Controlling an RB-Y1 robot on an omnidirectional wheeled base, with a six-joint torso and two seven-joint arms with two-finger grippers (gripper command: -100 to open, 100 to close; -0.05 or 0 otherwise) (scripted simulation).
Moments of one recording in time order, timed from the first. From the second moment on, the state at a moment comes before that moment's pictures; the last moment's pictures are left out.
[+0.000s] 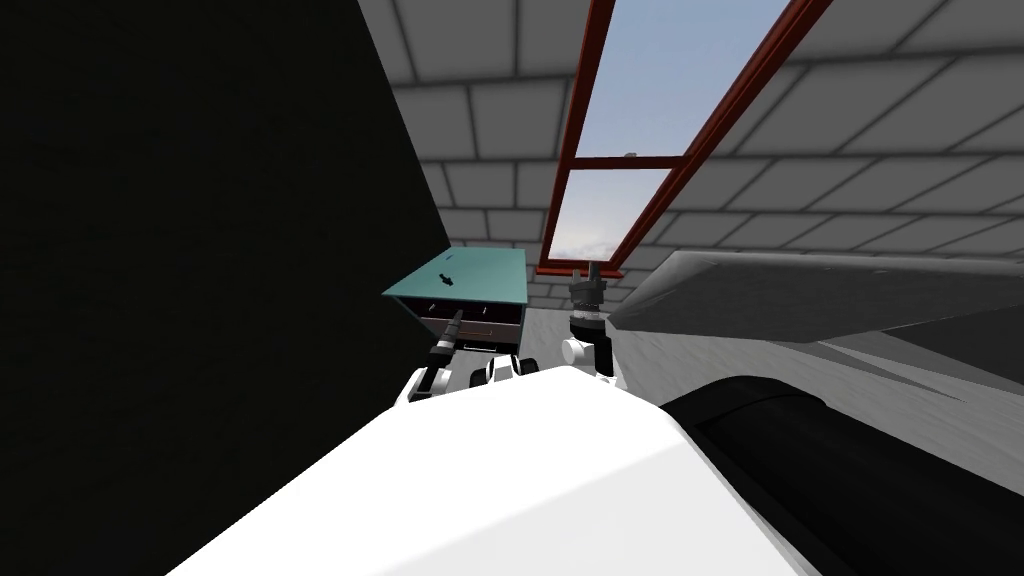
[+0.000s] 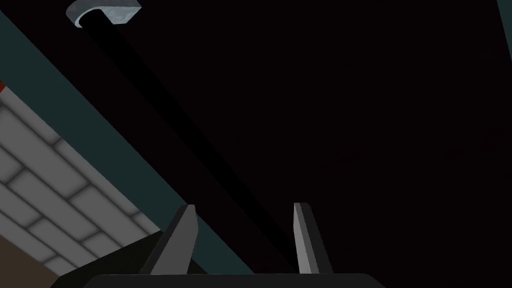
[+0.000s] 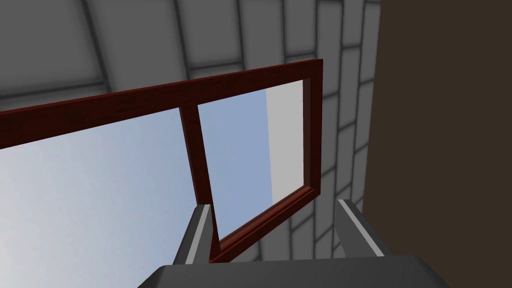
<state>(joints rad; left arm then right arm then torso) 0.25 0.20 -0.15 -1.58 -0.25 -0.45 -0.15 0.49 0.01 -0.05 -2.33 -0.12 -0.44 0.05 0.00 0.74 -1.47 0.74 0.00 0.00</state>
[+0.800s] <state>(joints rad) 0.26 0.21 -0.16 -1.58 -0.25 -0.46 -0.14 0.49 0.01 -0.05 -2.33 -0.12 -0.44 0.05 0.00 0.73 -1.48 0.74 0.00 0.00</state>
